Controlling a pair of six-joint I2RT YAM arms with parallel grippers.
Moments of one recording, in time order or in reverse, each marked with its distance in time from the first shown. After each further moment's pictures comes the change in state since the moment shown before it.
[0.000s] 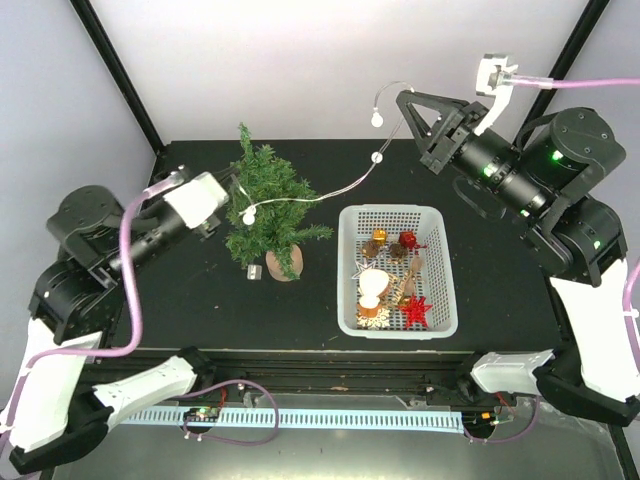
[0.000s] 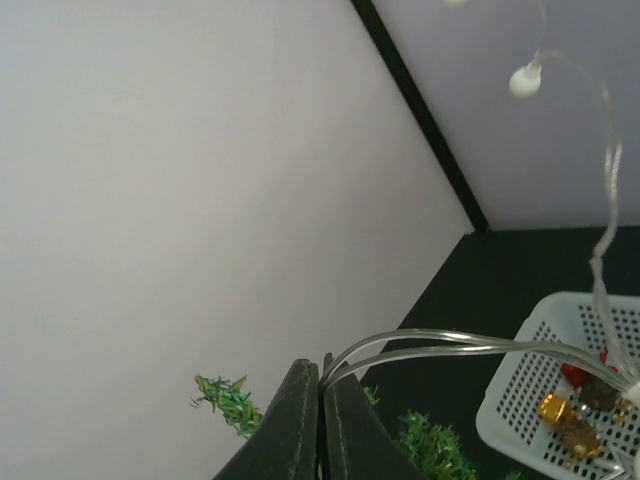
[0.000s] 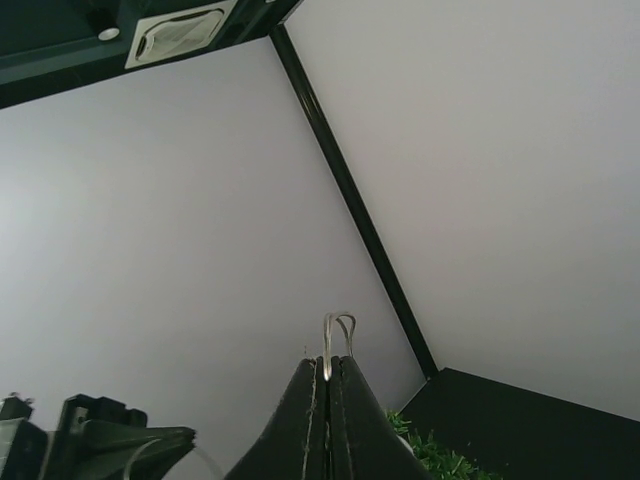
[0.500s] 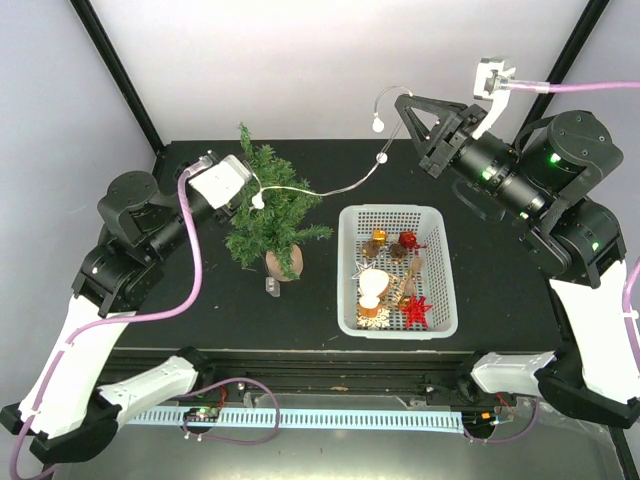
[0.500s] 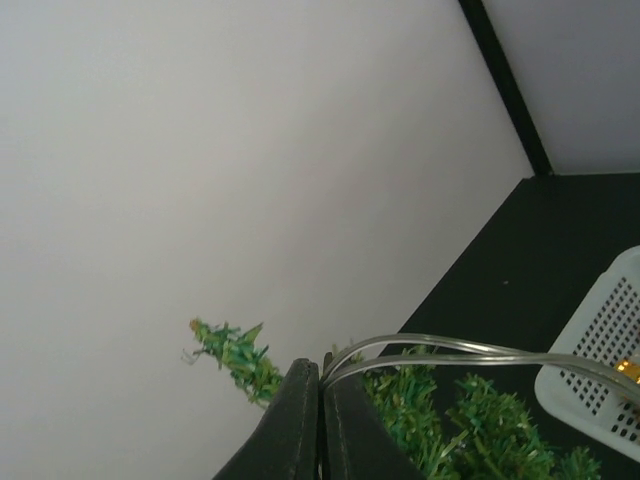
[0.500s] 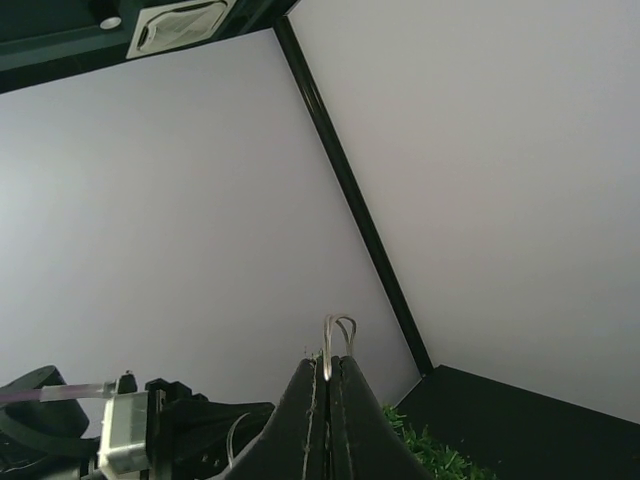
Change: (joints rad) left arm 0.098 0.039 -0.182 0.167 -0.059 0.026; right arm 0.000 -0.007 -0.030 0.010 -0.014 -0.023
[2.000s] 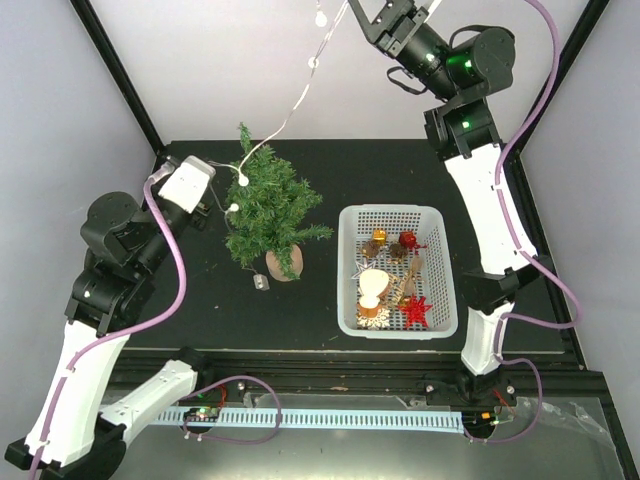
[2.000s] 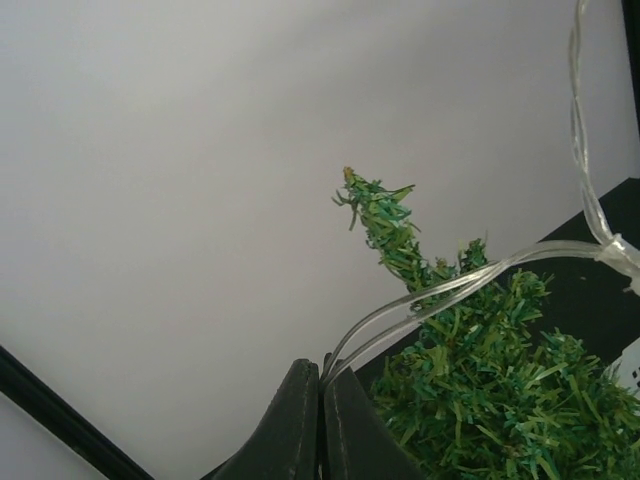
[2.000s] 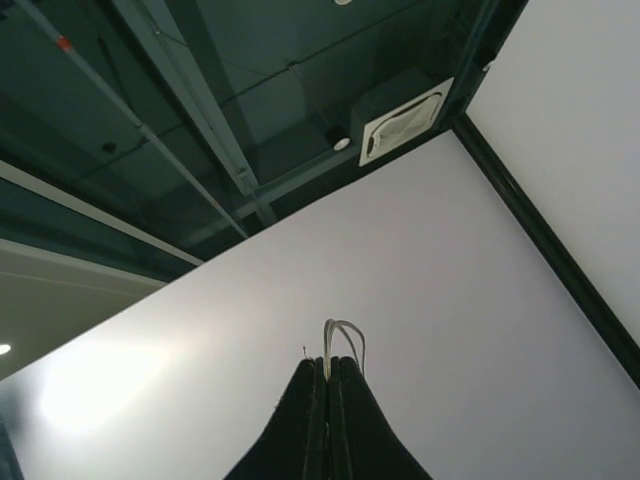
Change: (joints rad) left arm 0.173 -0.124 -0.146 0.049 -0.060 -0.142; right arm -0.234 0.674 0.500 0.739 -0.447 0.654
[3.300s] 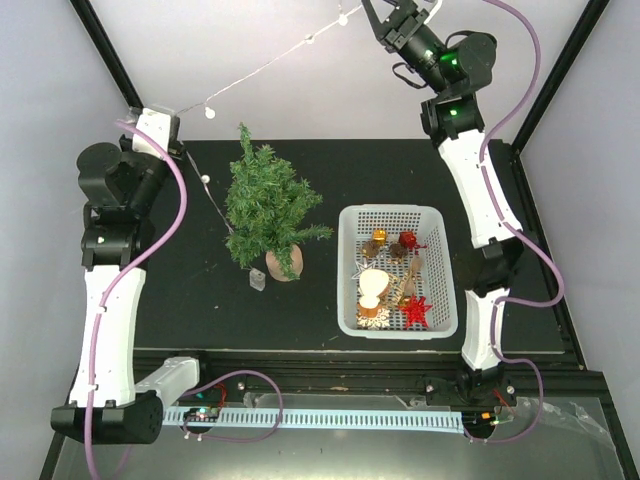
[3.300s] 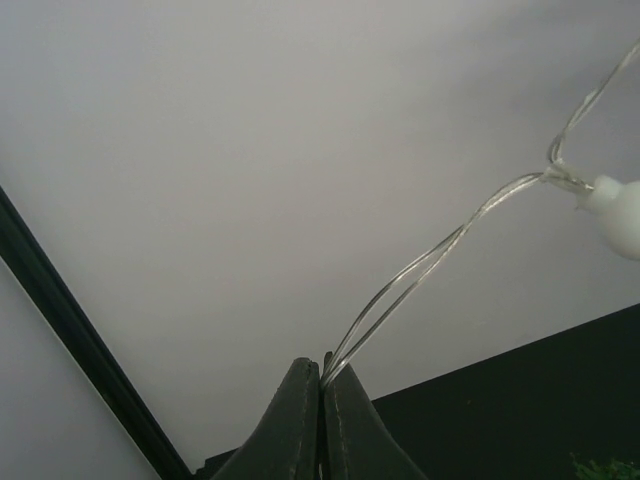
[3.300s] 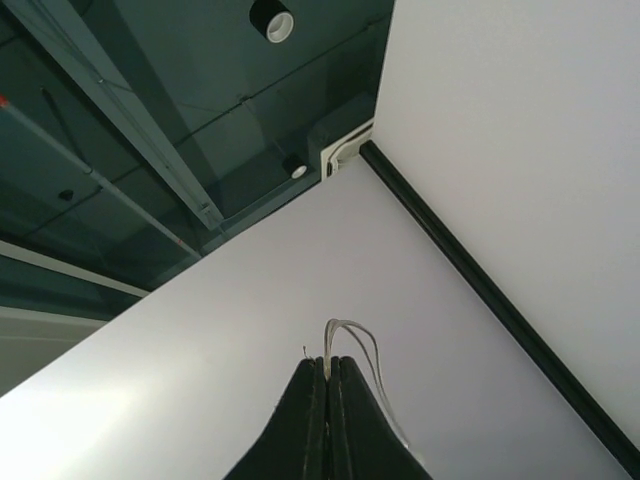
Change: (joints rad) left arm 0.406 0.219 0.040 0.221 0.213 -0.182; right arm -0.132 0.141 -0.068 0.220 -0.006 0.149
